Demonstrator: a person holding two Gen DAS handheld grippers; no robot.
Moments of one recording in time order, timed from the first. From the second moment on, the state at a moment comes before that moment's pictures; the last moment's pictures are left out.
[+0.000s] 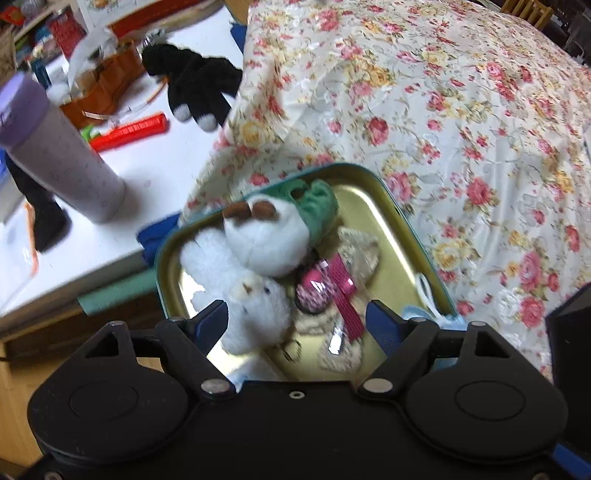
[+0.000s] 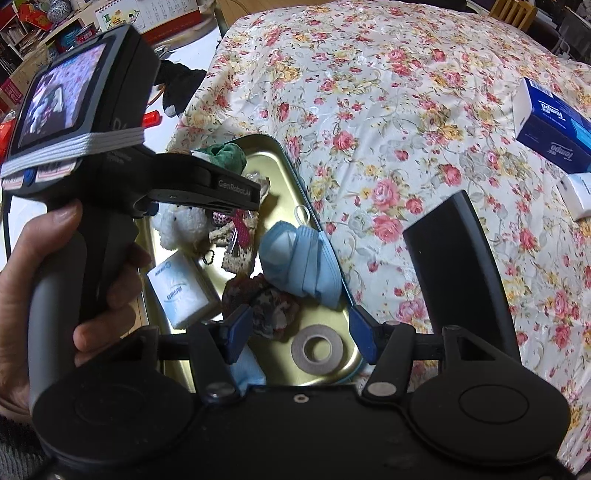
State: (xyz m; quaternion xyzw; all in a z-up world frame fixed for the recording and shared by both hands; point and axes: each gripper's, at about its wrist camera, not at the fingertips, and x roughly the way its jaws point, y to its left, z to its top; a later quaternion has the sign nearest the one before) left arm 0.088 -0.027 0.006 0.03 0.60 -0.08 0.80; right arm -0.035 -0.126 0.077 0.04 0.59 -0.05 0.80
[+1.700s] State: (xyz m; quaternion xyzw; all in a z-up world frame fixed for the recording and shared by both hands) left arm -0.088 -0.174 0.121 0.14 0.60 -0.25 0.75; right arm -0.204 -0.331 0.142 0.11 0.56 -0.20 0.79
